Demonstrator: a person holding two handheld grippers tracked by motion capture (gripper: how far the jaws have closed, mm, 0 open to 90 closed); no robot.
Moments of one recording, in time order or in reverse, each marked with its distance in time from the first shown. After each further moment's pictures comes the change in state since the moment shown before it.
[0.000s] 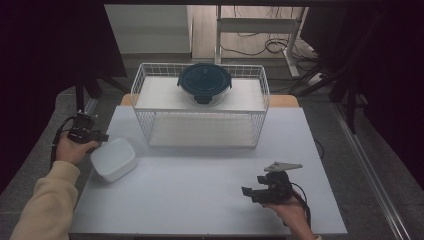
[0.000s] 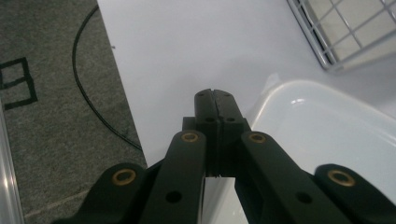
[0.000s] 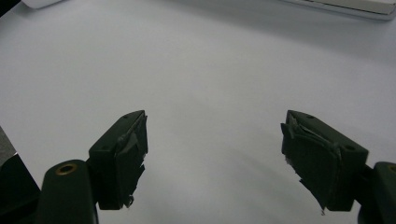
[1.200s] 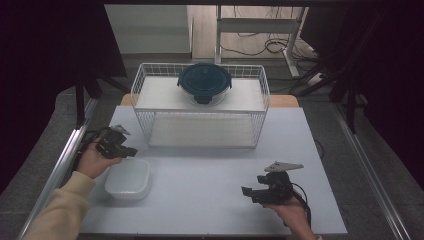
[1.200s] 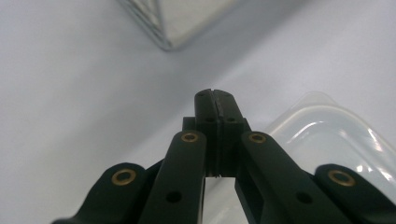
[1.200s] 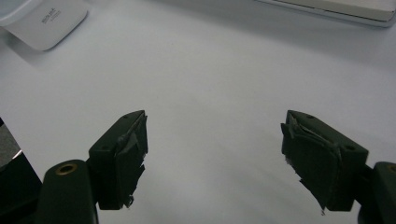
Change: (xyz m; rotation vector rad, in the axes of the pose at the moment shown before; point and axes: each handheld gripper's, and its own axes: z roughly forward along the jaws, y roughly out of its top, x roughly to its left) left arm -0.097 -0.007 -0.004 0.026 -0.125 0.285; right arm 0.002 0.001 -0.004 -0.009 0.004 -0.005
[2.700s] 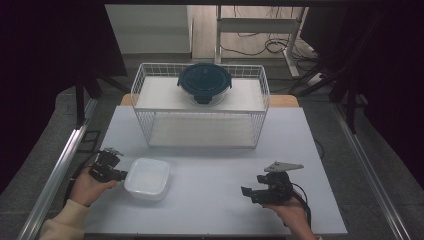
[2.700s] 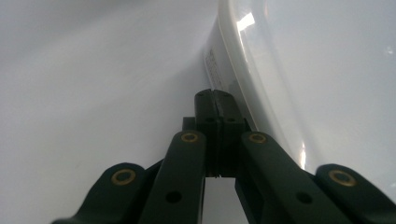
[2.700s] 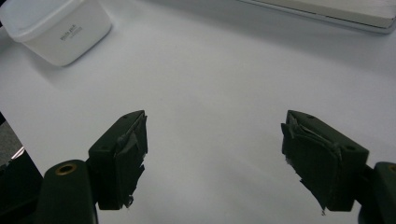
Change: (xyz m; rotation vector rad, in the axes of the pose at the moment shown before) left arm -0.034 -0.050 0.013 0.097 -0.038 -0.160; right arm 0.004 0.002 -0.003 -0.007 -0.001 -0.010
